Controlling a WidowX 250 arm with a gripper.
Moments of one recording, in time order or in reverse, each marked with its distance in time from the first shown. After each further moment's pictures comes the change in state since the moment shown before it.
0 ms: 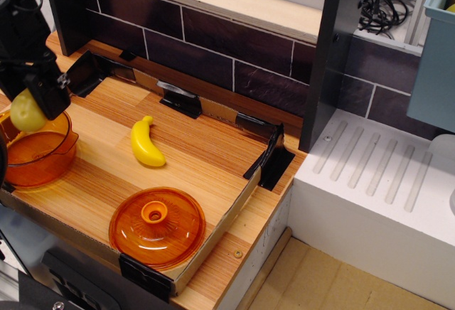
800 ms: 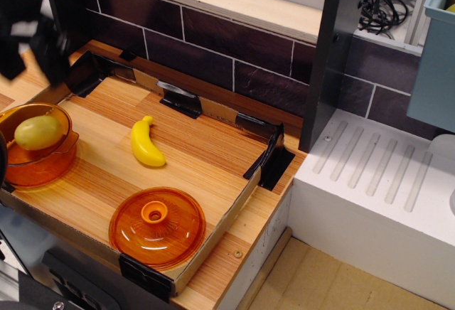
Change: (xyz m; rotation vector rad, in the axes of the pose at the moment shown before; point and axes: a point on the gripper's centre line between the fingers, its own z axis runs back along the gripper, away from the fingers) arm 0.022 -0.023 0.050 0.005 0.031 0.103
